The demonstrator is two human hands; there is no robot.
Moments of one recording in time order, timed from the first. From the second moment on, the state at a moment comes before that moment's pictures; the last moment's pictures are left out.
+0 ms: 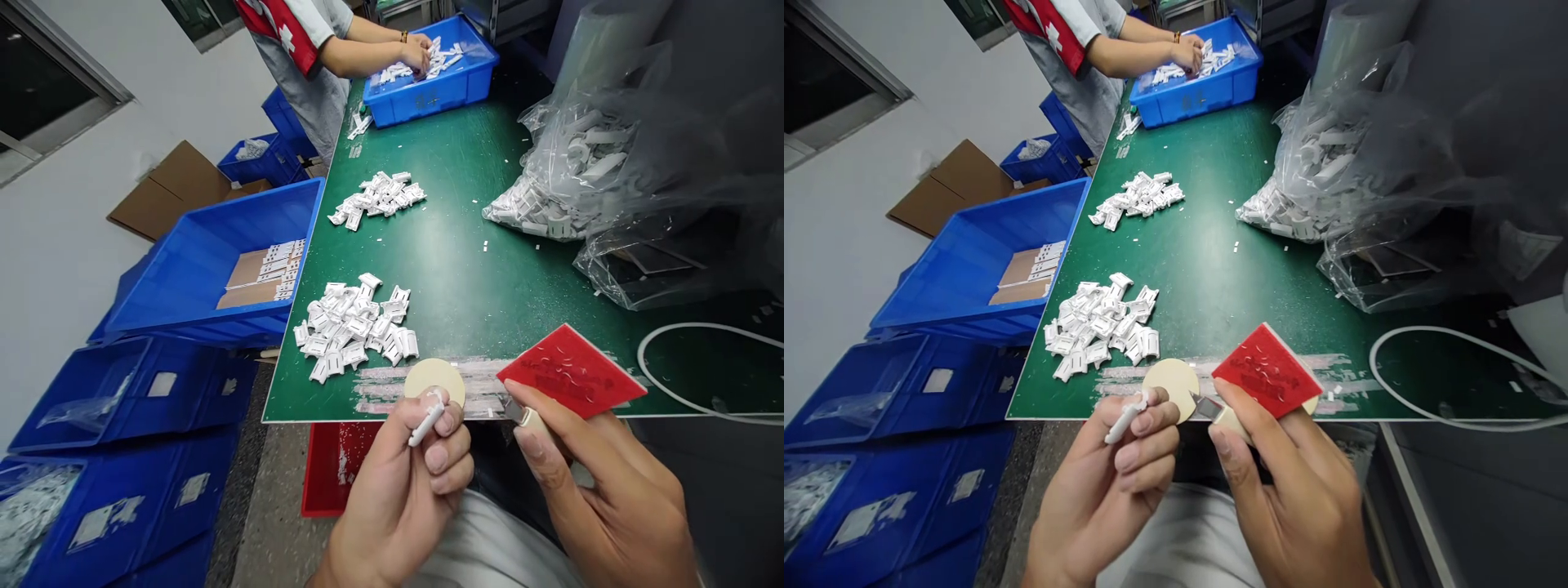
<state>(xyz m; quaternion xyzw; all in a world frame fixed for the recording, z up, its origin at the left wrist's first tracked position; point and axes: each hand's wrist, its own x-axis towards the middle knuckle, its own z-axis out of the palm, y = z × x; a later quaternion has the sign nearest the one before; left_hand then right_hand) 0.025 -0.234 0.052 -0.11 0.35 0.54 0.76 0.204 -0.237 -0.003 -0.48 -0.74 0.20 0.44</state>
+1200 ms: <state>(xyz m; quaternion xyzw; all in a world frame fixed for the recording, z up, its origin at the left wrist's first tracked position) 0.039 -0.247 0.042 0.09 0.52 0.61 0.59 0.199 -0.232 0.009 -0.44 -0.78 0.11 0.43</state>
